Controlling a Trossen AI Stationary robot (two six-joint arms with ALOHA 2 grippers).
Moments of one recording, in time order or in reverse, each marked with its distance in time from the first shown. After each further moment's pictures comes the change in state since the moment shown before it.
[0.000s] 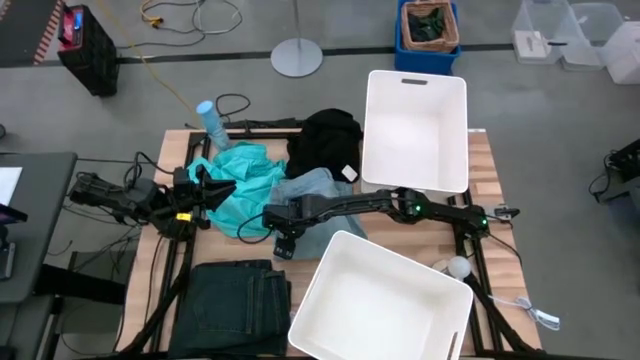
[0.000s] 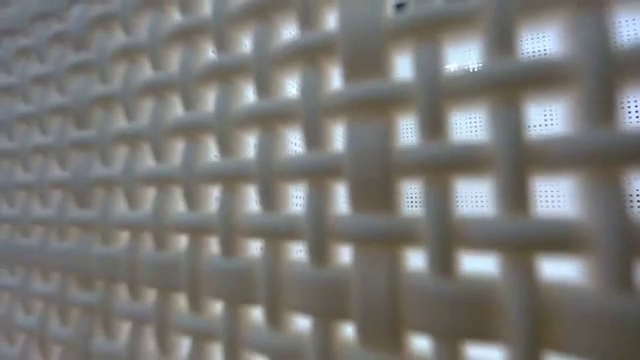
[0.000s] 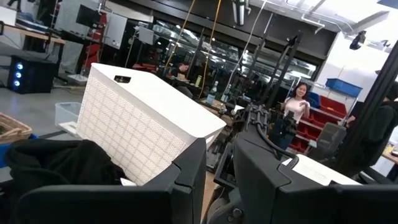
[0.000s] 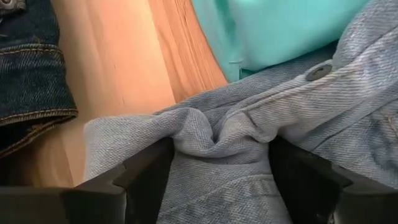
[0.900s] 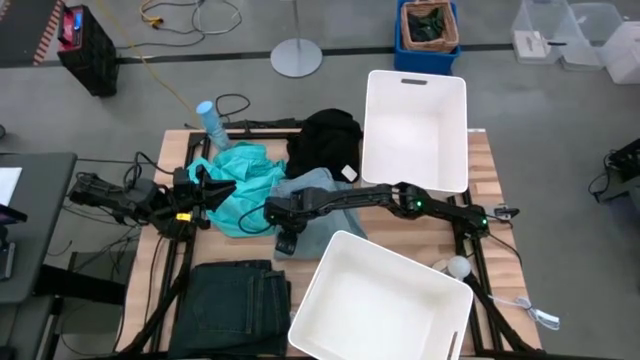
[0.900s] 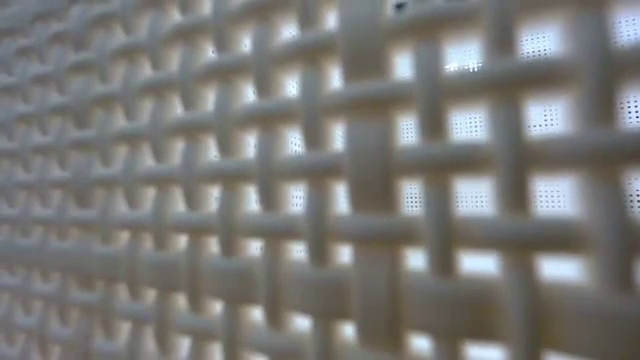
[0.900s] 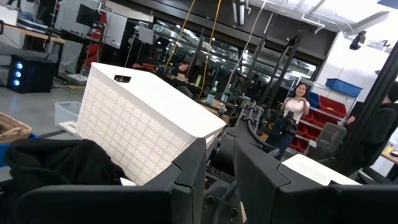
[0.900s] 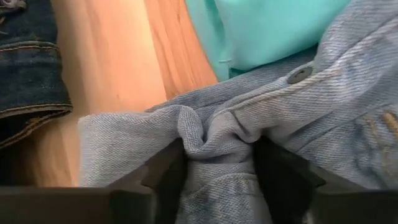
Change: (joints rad) left arm 0.000 0.000 0.000 -0.001 0.000 -0.003; right arm -0.041 -0.005 -0.048 0.024 -0.057 -0.056
